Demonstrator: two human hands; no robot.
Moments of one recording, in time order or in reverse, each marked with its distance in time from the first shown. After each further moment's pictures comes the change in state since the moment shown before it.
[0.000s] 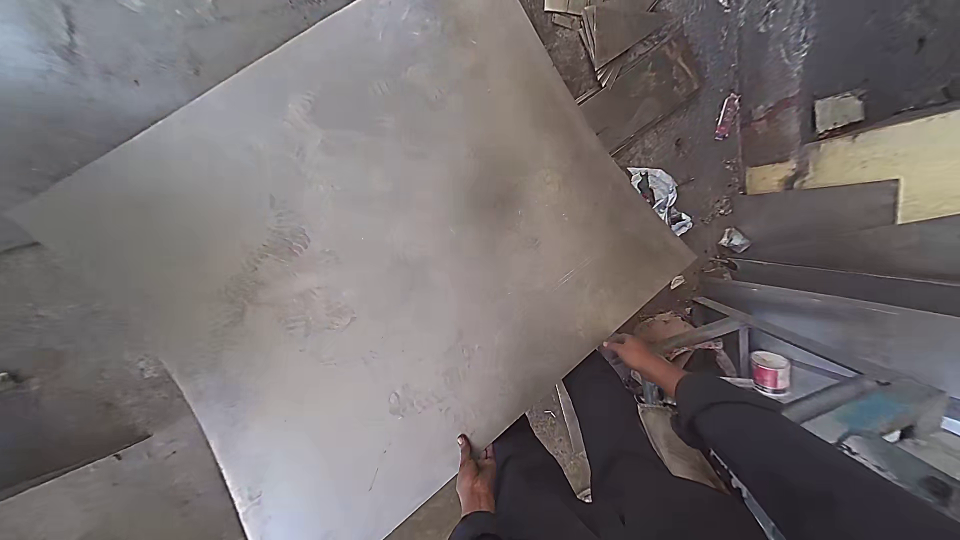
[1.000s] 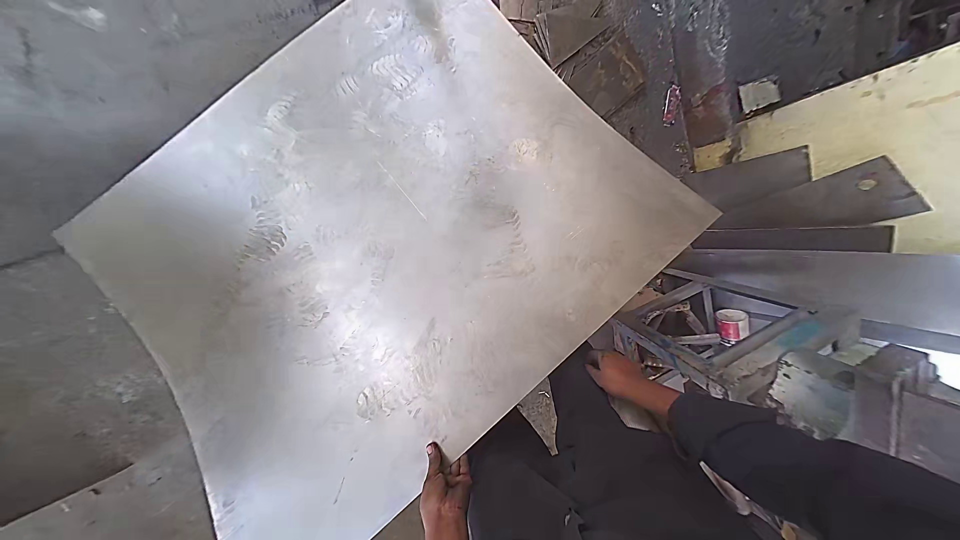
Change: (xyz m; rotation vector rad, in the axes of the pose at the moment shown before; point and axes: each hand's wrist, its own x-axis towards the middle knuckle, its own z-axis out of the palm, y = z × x) left_hand -0.089 0.095 -0.032 0.157 -0.046 -0.005; right_hand -0.155 0.036 0.054 -0.690 -0.012 -0.233
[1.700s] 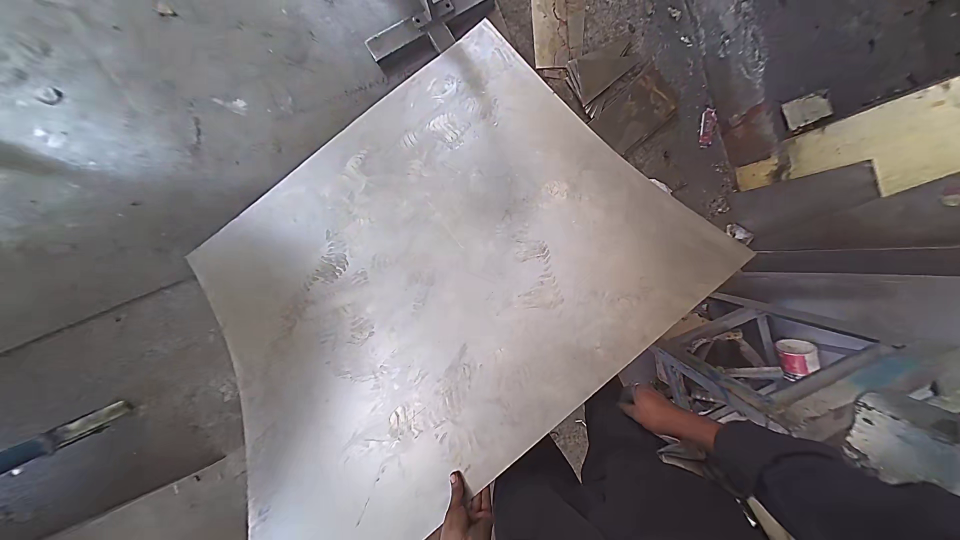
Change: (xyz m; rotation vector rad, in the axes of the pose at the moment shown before) left_hand -0.014 0.037 -0.009 0.030 0.011 0.057; right_hand 0.006 -0.001 0.009 -0.042 -0.180 -0.070
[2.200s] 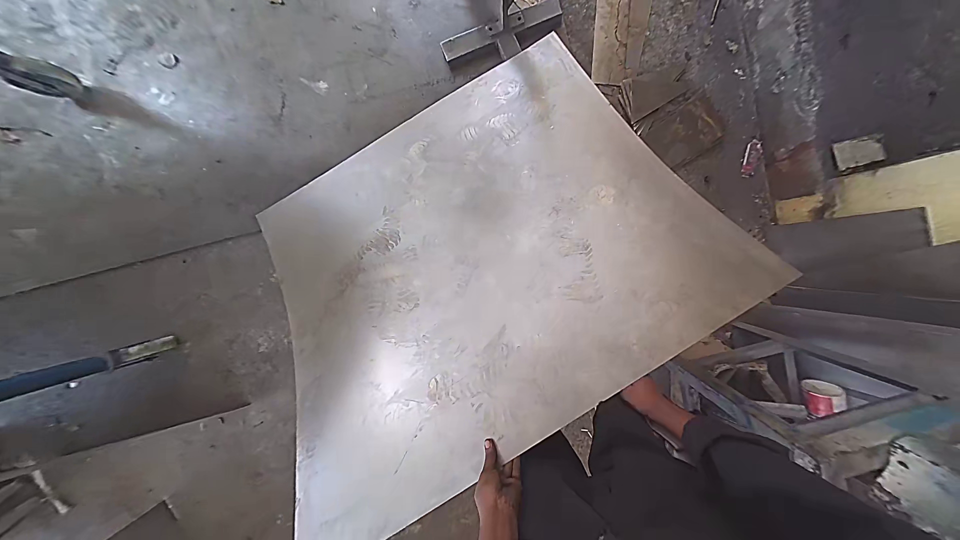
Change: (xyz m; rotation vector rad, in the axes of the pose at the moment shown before) left_hand 0.005 -0.011 0.006 -0.052 0.017 -0.099; right_hand 0.032 -0.059 0.023 0.168 0.461 -0.192
